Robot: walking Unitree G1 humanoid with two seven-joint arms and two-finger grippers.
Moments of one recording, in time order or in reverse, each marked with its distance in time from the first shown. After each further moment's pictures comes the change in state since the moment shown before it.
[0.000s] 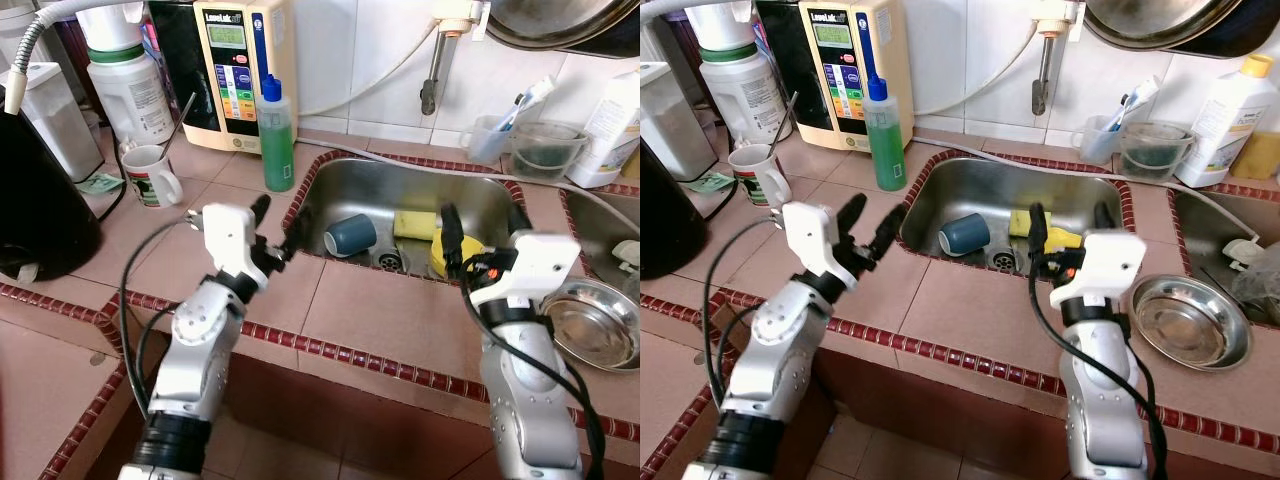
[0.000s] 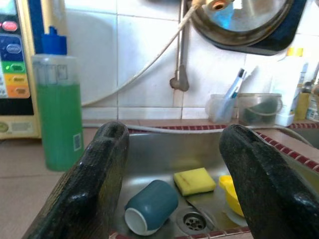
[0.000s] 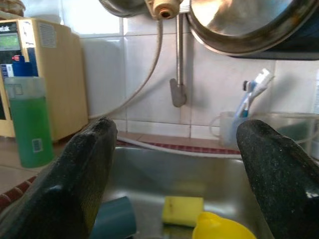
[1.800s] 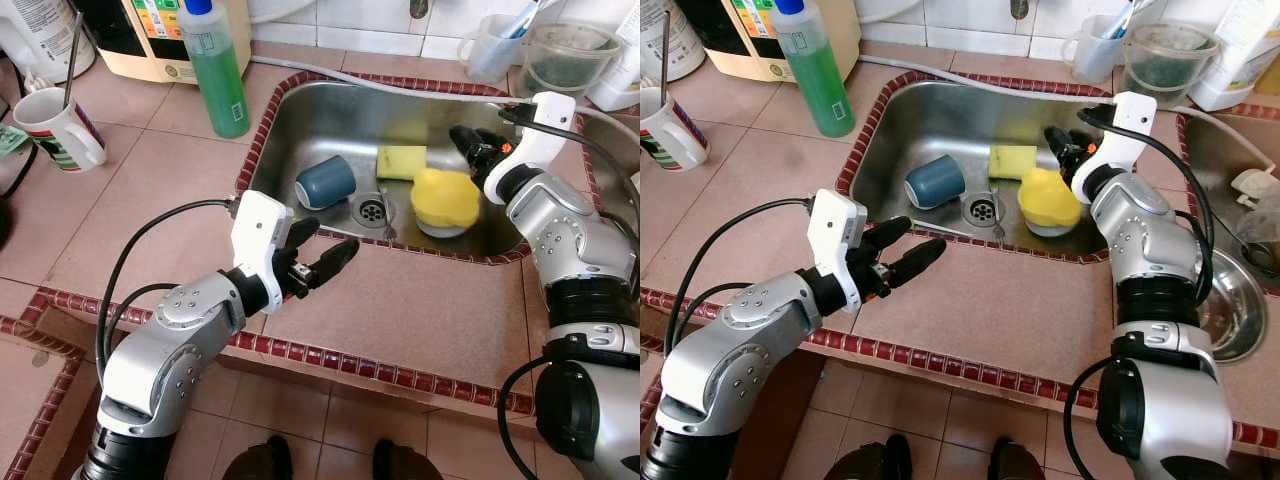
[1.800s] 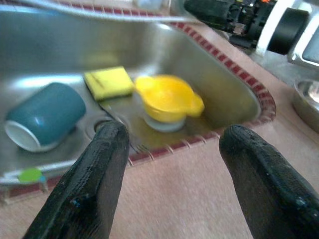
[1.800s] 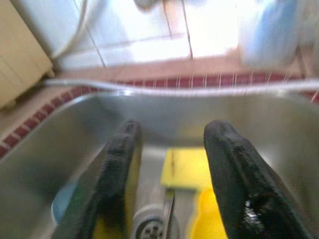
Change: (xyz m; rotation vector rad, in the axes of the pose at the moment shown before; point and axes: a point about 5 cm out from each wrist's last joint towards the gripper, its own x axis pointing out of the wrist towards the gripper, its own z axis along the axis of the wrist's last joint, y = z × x) left arm -0.007 -0.032 0.052 -0.079 0.270 -0.279; right arm 0.144 -0.037 0.045 0.239 0.217 0.179
